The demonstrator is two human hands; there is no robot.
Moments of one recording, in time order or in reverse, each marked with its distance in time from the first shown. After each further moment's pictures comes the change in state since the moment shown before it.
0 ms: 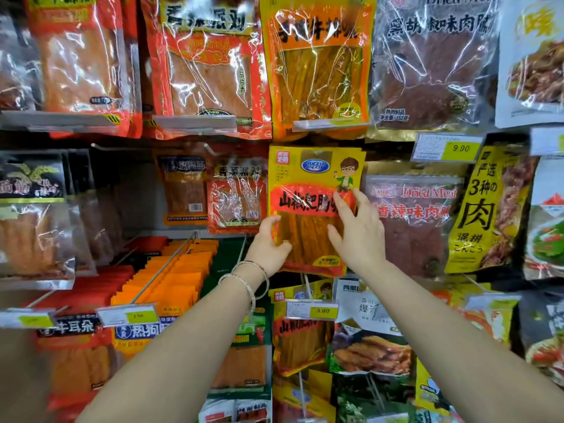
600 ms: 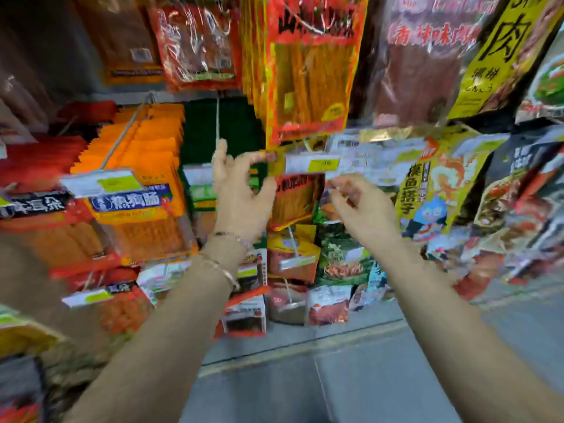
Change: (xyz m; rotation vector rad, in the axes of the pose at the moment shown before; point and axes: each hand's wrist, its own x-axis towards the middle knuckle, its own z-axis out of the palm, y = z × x) left_hand -0.140 -0.080 0.004 -0.026 0.186 0.192; right_hand -0.193 -0.028 0.012 0.408 -0.263 0.382
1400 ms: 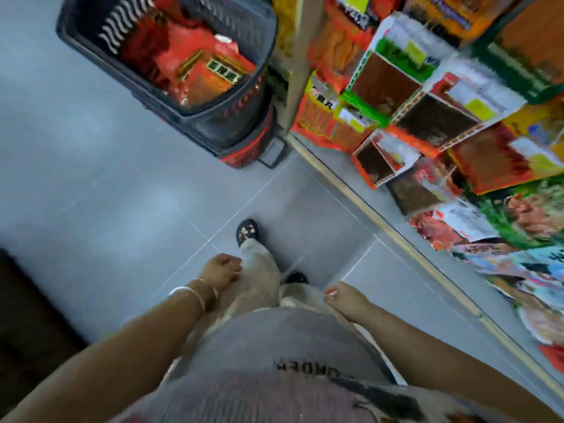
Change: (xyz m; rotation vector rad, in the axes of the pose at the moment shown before) left_hand -0.577 -0.051 -0.143 -0.149 0.262 -1.830; right_hand -0.403 0.098 0.115 -0.557 -1.746 0.086
